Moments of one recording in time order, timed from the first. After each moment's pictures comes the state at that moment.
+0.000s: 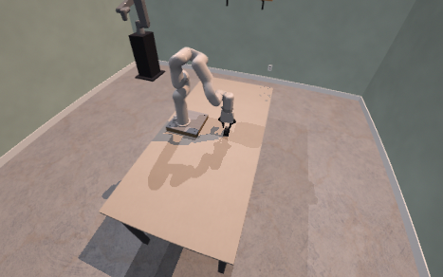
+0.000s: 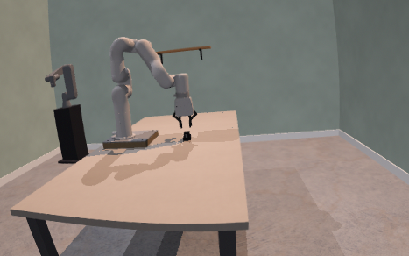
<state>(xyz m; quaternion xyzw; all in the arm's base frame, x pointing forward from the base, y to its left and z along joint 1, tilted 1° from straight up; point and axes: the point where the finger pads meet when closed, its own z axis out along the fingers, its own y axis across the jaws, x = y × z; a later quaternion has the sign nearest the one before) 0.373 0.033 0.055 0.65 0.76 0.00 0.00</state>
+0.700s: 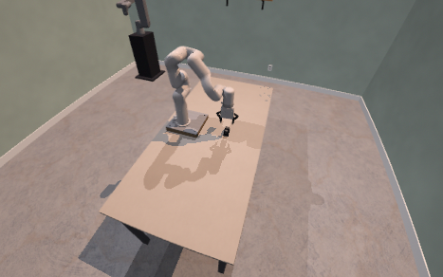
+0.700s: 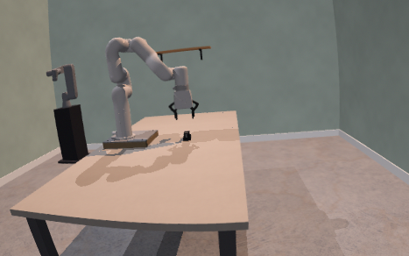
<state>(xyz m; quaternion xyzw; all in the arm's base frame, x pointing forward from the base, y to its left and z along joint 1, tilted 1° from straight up) 0.372 0.032 0.096 0.65 0.76 0.00 0.00</state>
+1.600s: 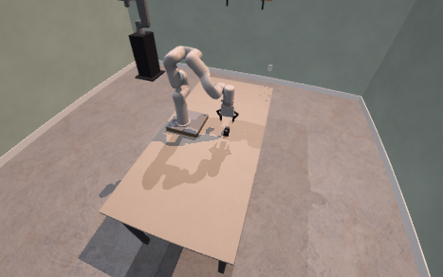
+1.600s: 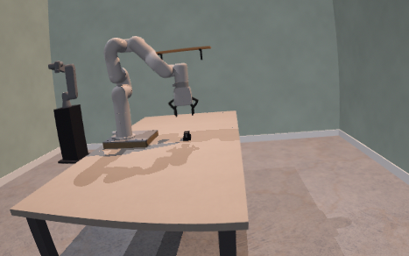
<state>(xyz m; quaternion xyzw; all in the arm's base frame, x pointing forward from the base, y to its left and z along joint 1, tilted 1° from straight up) 0.372 0.033 0.113 0.65 0.76 0.00 0.00</state>
